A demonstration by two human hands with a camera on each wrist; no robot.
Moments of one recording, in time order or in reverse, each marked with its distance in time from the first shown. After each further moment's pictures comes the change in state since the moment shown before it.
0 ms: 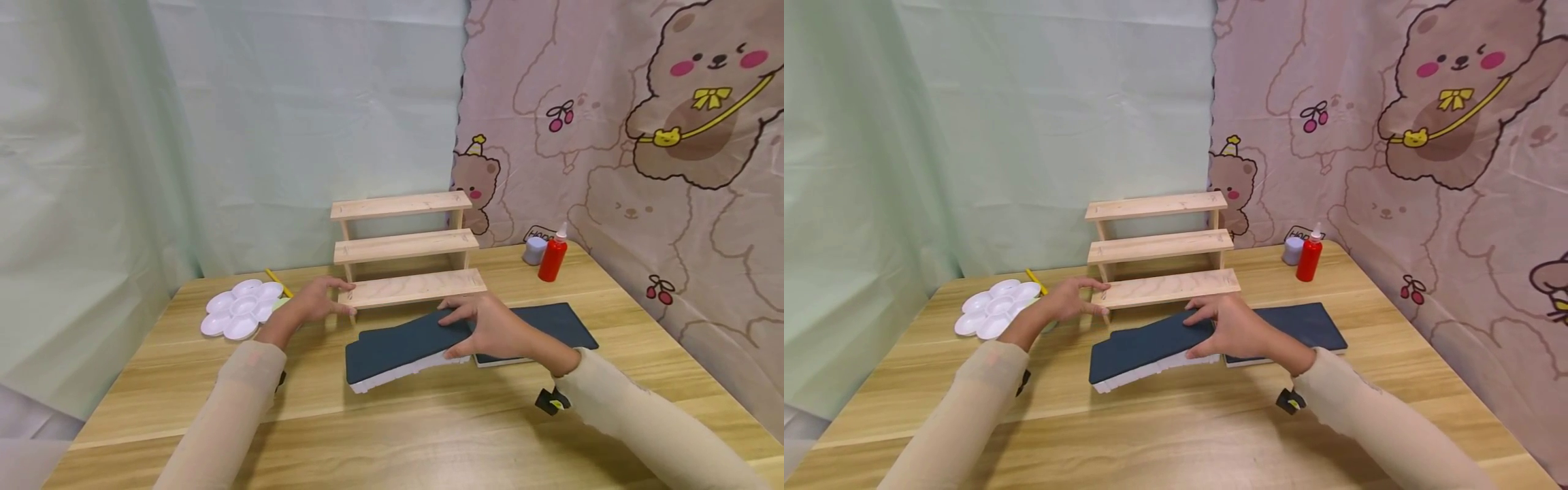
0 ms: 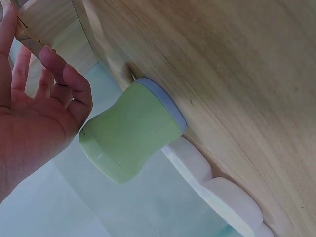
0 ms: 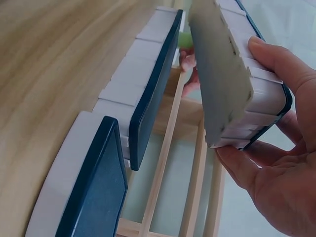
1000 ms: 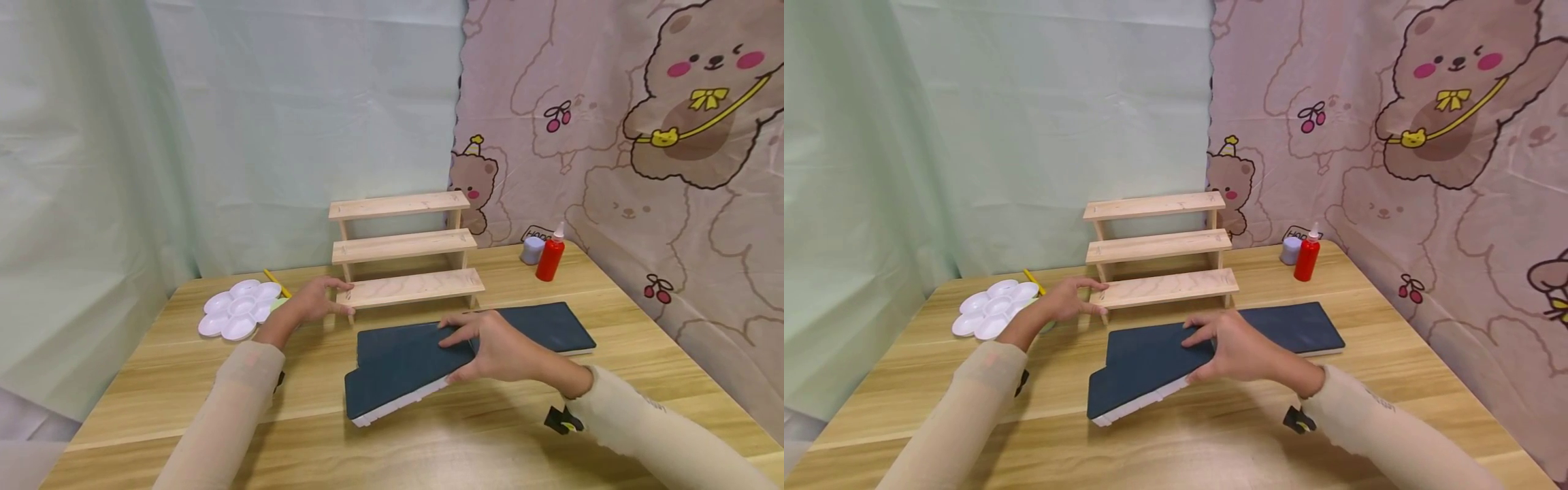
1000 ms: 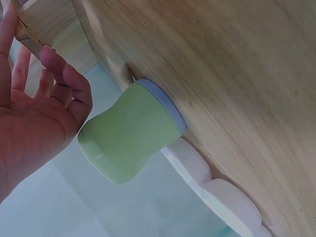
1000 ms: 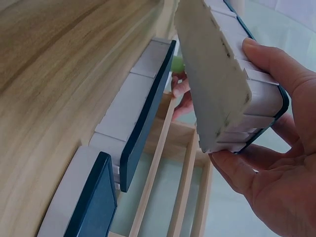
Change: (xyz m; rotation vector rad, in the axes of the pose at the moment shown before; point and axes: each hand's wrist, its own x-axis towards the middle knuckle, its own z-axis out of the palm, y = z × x) left_hand -0.001 0.004 0.000 -0.014 0.000 -0.022; right_hand -0.023 -0.018 0.005 -0.055 -0.033 -0.032
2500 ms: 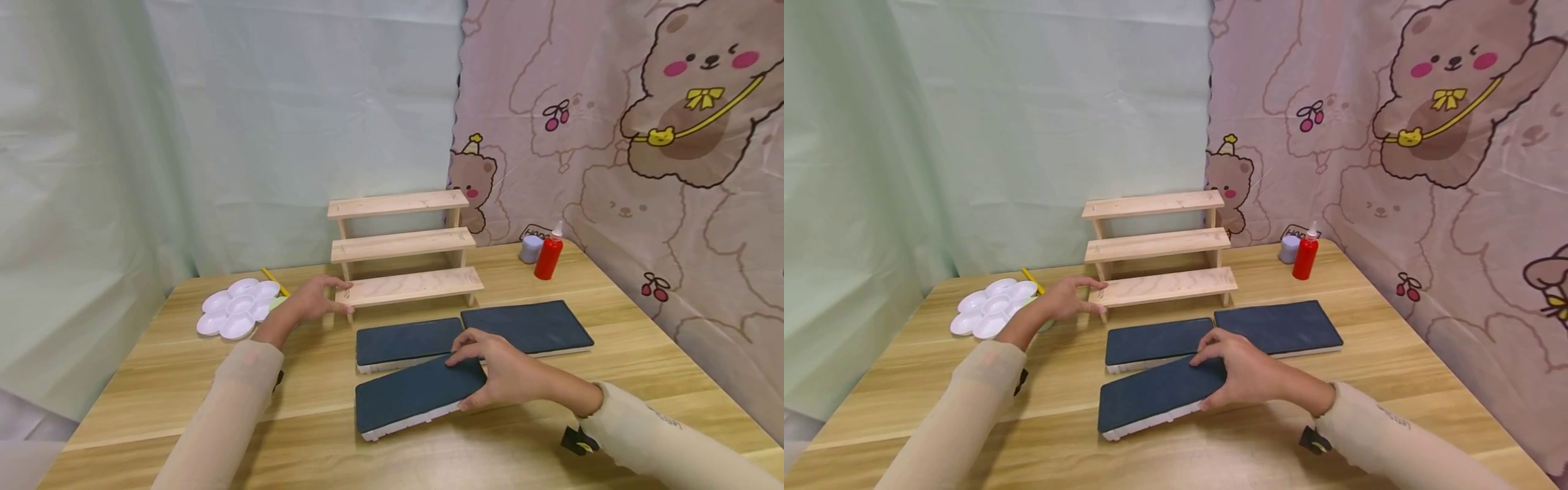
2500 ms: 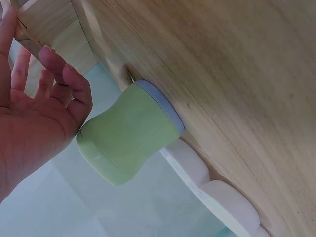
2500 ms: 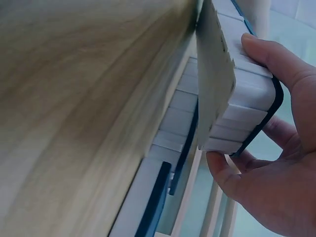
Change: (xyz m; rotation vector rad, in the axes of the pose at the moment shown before) left_hand -0.004 0.001 -0.001 -0.002 -0.004 0.012; right_hand -0.028 0.006 0.019 0.030 -0.082 0.083
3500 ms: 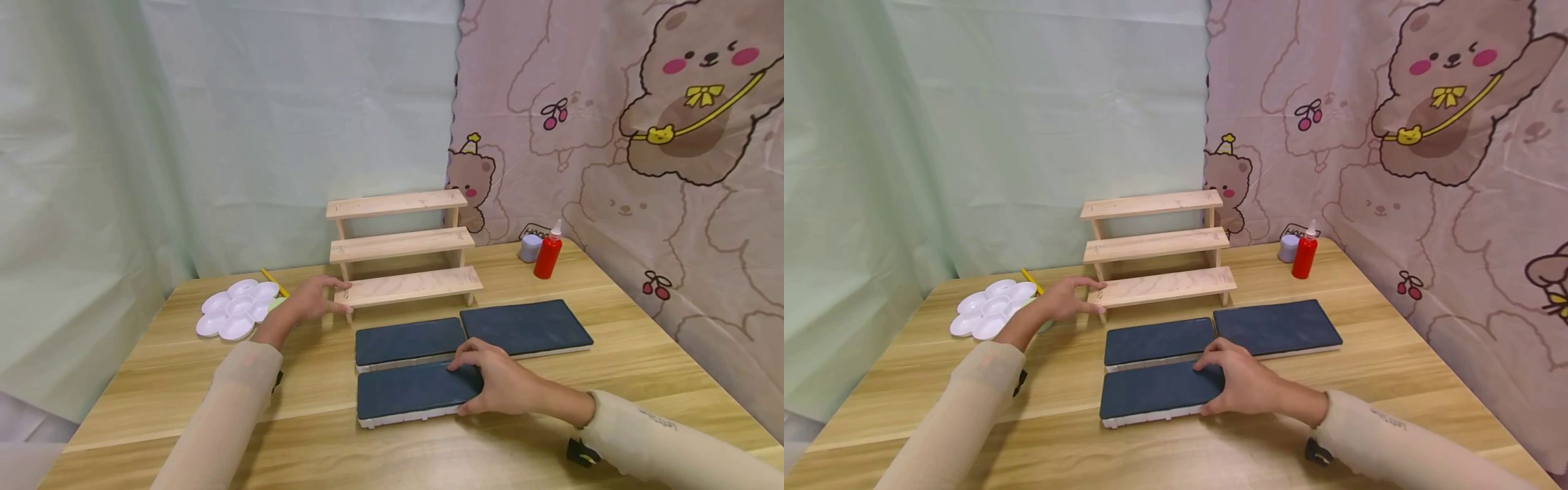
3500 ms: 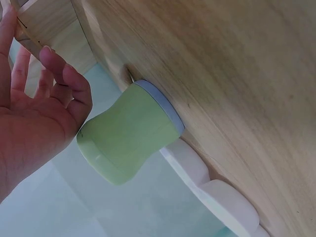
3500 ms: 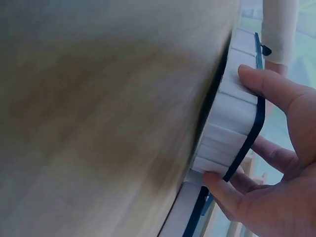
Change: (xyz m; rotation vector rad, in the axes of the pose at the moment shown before) left_hand 0.003 0.002 0.000 0.020 -0.002 -0.007; right_hand -0.006 0.013 0.022 -0.023 0.052 0.027
